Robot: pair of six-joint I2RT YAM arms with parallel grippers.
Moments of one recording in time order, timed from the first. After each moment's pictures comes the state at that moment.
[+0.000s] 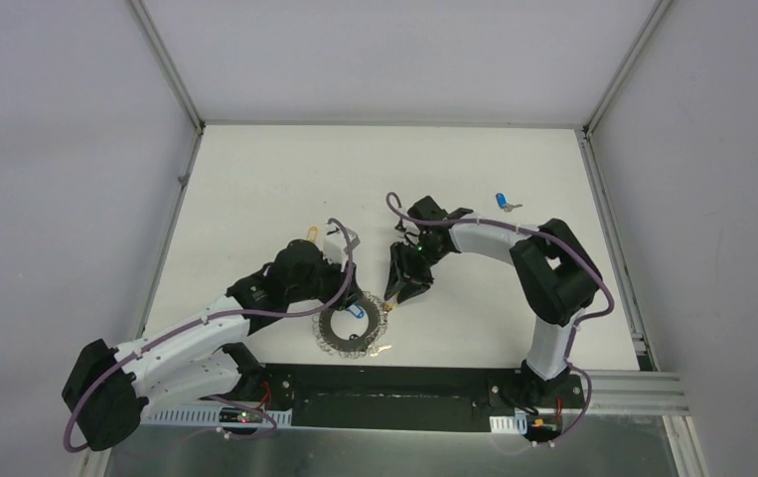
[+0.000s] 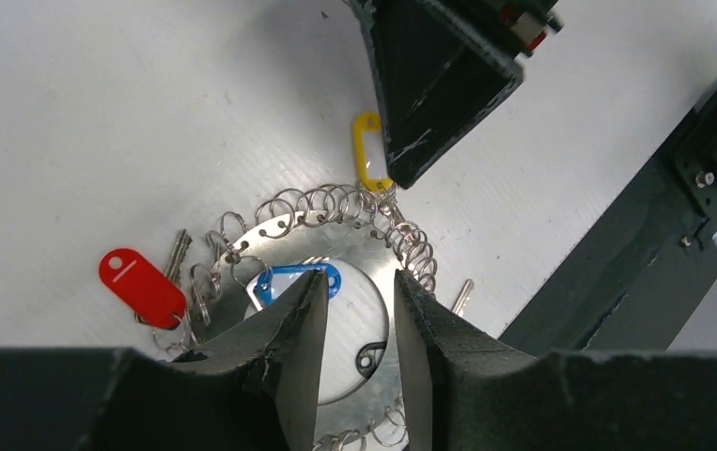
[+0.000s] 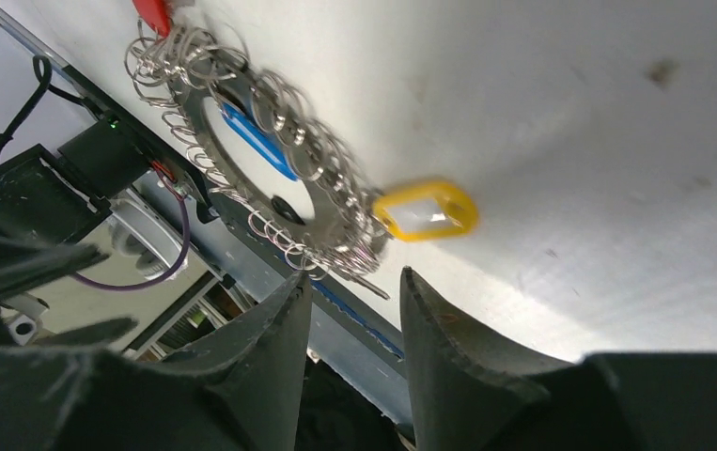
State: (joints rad) left arm -0.79 0.89 0.52 -0.18 0.19 -0.35; right arm 0.68 1.87 1.15 -0.59 -0.67 0.60
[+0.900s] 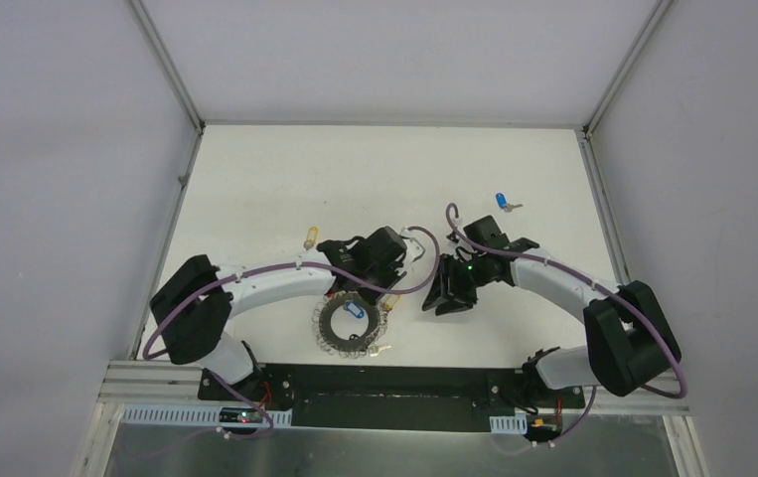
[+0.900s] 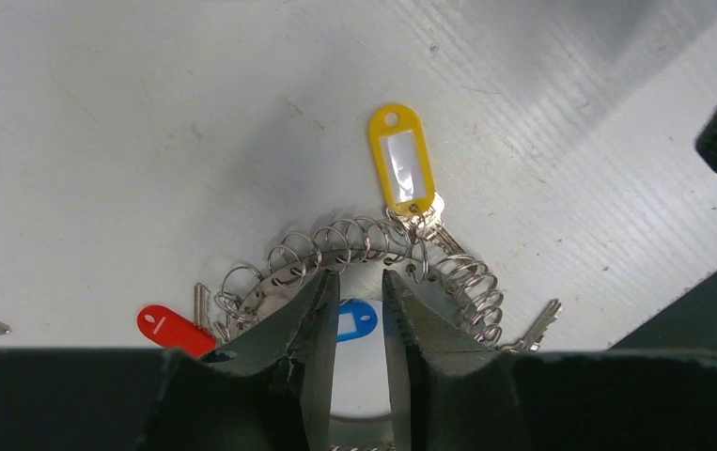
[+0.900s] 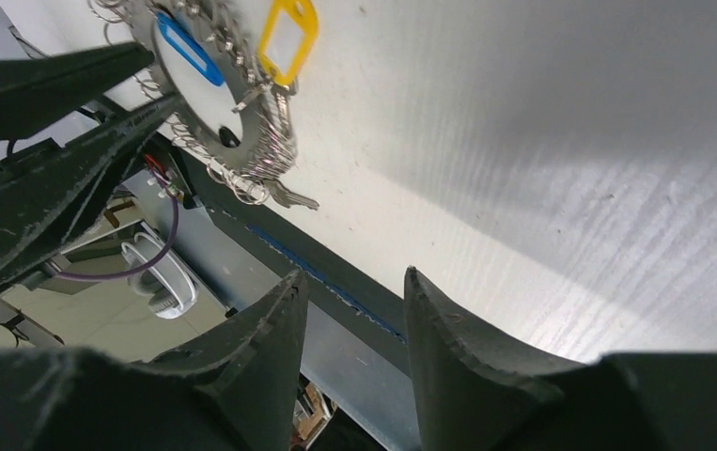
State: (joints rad) left arm -0.98 1.52 0.98 -0.49 -0.01 -0.11; right arm 0.50 1.39 0.73 -0.55 -0.62 0.63
